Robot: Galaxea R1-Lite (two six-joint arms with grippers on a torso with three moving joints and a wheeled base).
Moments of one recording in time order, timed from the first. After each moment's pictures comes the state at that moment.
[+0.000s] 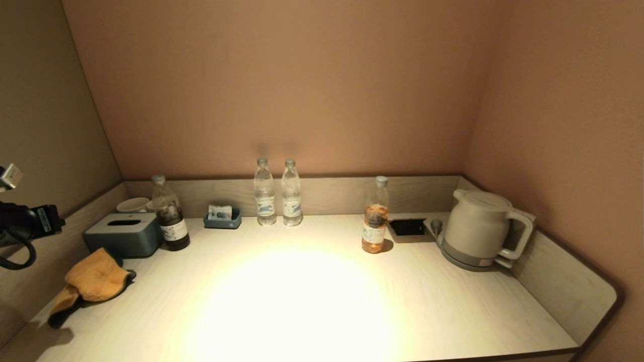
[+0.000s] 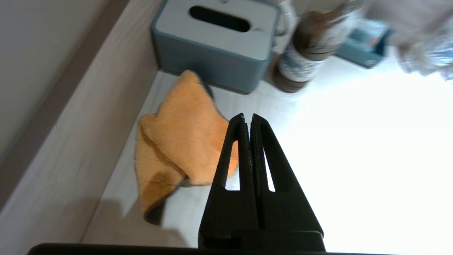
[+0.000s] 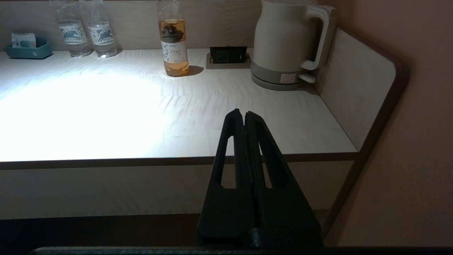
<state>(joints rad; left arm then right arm) 0.39 1.80 -1.00 -0.27 -0.19 -0.06 0.00 0.00 0.00 0.00 0.00 0.00</state>
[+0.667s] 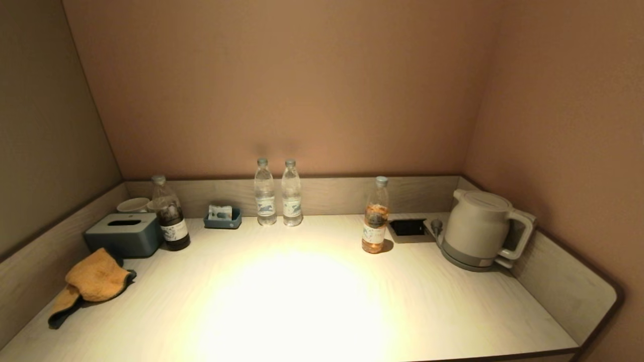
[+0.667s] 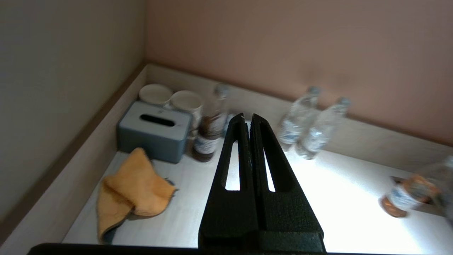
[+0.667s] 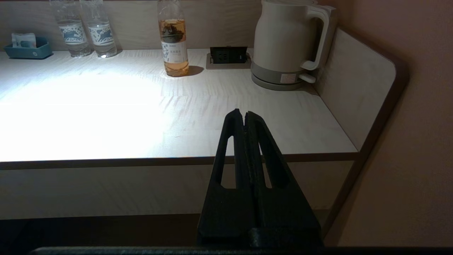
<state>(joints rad) 0.38 1.13 -0.91 -0.18 -0.32 -0.25 0.00 0.00 0.00 0.00 0.00 0.00</state>
